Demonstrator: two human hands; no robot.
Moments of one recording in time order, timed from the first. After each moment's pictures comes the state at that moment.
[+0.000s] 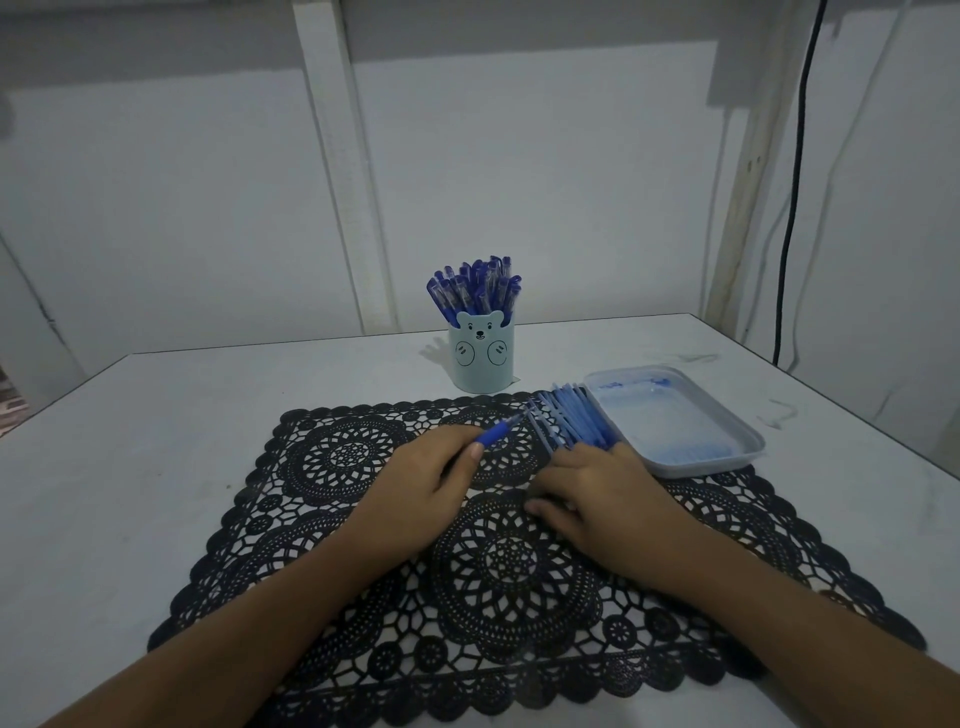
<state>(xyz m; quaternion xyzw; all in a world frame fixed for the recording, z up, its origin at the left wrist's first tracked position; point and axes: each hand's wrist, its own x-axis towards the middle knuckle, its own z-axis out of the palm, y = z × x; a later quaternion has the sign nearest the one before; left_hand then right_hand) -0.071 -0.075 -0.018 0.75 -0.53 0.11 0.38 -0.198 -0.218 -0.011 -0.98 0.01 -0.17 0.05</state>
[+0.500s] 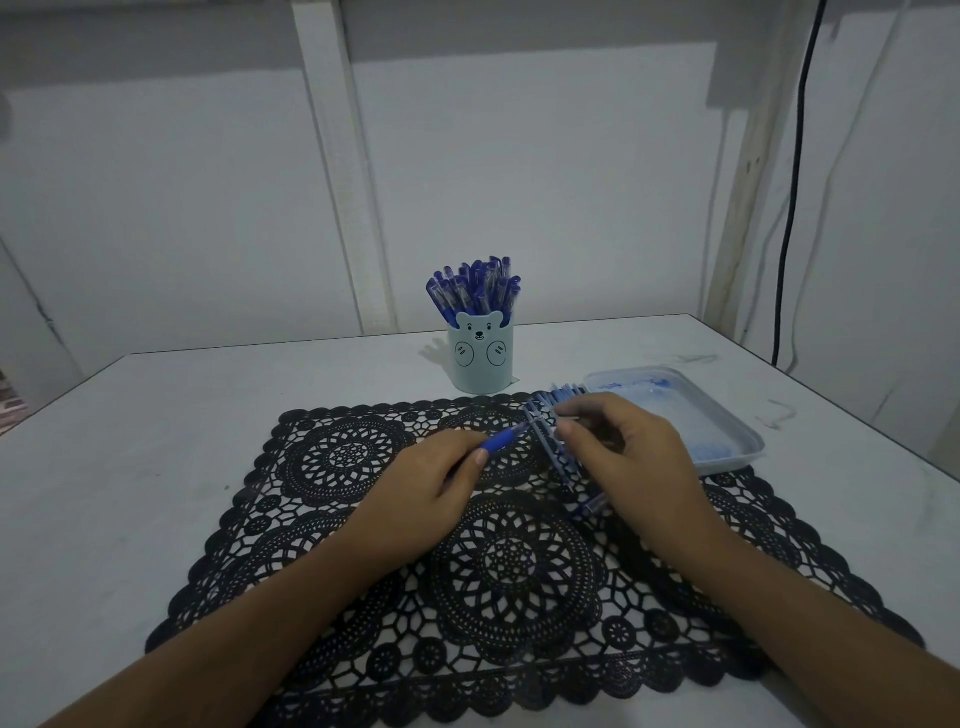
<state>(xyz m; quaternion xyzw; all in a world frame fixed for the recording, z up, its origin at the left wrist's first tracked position) -0.072 -0.074 -0.019 0.76 -0.54 0.09 0.35 -0.201 -0.218 0.002 -0.81 0.11 -0.37 0.44</state>
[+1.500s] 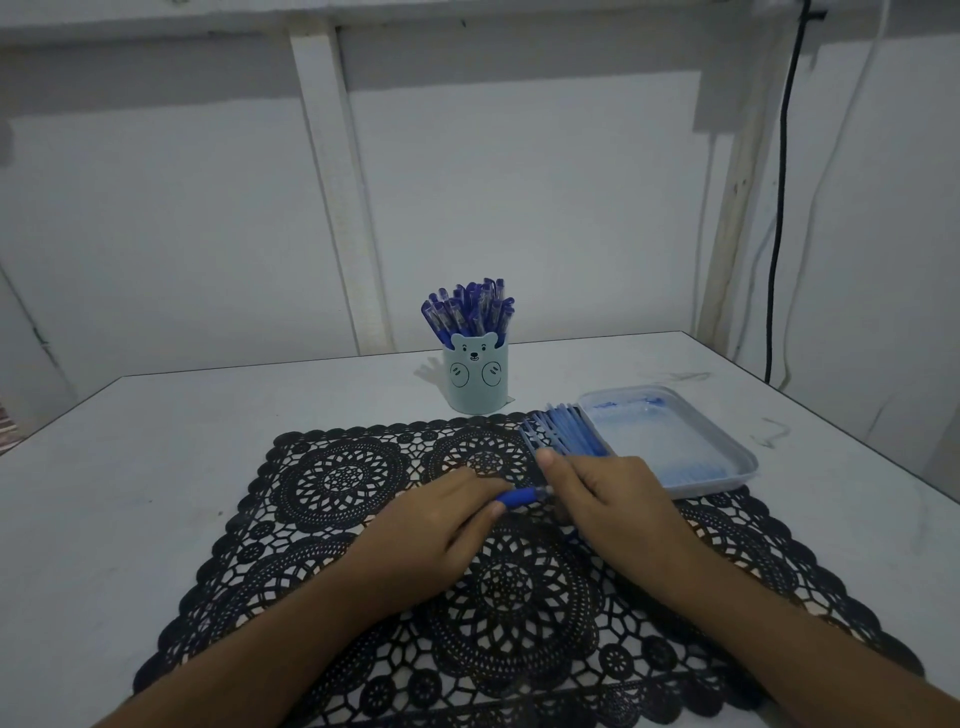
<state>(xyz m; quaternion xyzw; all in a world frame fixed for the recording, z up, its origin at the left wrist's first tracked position) -0.074 -0.072 -0.025 0.72 -0.63 0.12 0.26 -0.201 -0.216 -0.002 -0.90 0.11 -0.29 0.31</state>
